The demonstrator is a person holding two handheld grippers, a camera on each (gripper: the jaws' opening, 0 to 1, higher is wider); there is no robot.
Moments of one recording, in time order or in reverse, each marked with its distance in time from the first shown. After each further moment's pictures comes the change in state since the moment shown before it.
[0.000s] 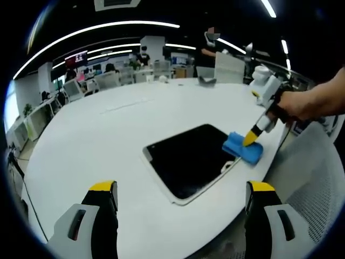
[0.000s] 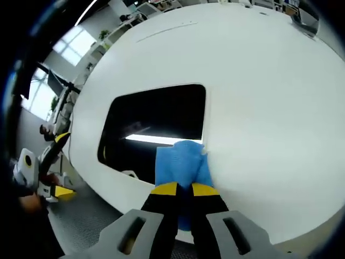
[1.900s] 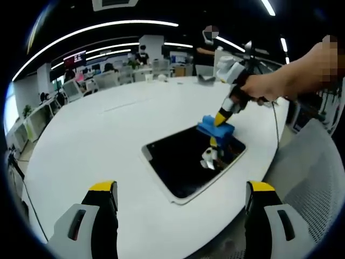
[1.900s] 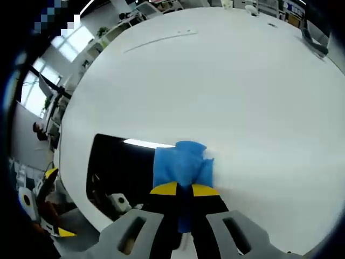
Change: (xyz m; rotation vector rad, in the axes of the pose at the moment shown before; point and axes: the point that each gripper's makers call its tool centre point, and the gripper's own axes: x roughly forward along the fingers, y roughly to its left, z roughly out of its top) left arm 0.001 0.000 -0.002 0.011 0.012 -0.001; right arm 0.028 -0.020 0.101 -0.044 -0.008 -0.066
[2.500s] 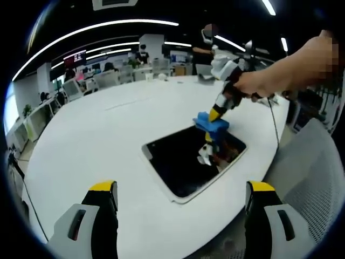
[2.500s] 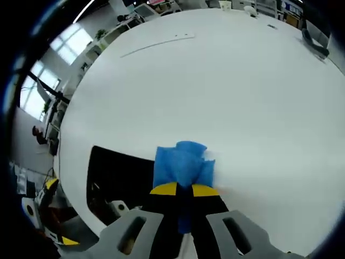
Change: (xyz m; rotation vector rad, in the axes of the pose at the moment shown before) left arm 0.001 0.001 -0.002 -0.003 0.008 0.003; right arm 0.007 -0.005 0.021 0.016 -0.016 0.002
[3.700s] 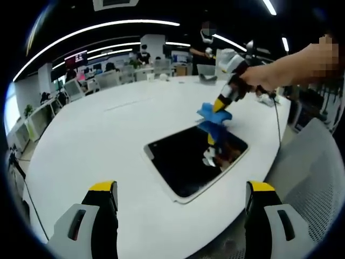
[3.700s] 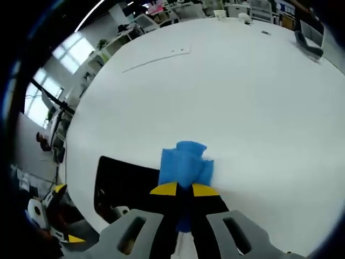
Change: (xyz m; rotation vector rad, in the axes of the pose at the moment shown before) left arm 0.001 0.002 0.000 0.003 -0.002 0.010; right arm -0.036 -0.015 0.011 0.029 -0.084 0.026
